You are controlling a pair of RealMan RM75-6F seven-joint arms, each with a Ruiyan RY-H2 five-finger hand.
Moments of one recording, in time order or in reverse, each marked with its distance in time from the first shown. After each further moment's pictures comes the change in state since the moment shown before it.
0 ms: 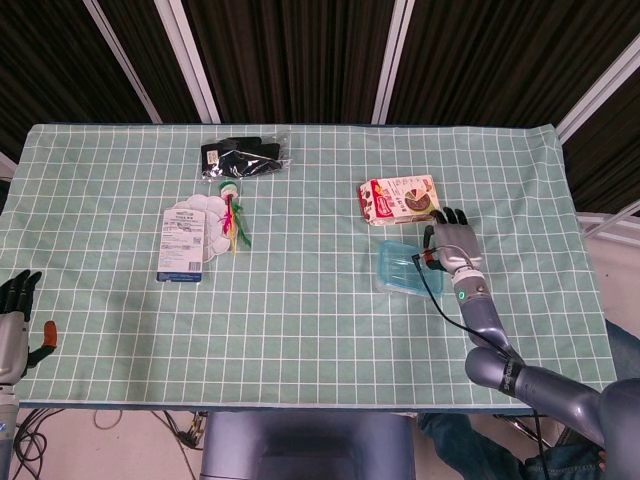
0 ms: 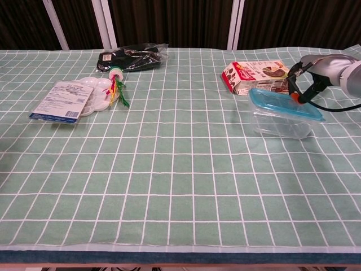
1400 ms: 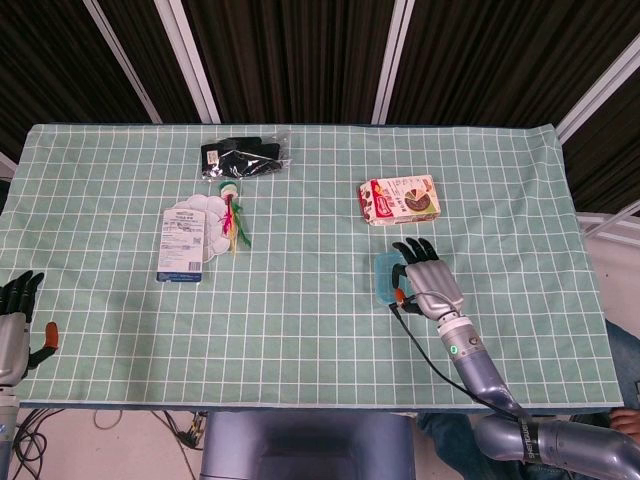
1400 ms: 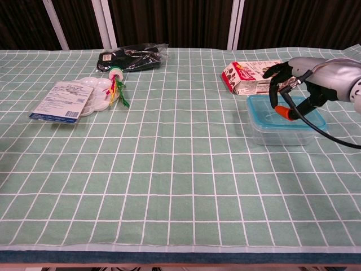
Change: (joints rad) left arm -0.001 0.008 0.009 -0.003 0.009 -0.005 -0.010; right arm -0.153 0.093 -0.083 -0.439 -0.338 0.282 0.035
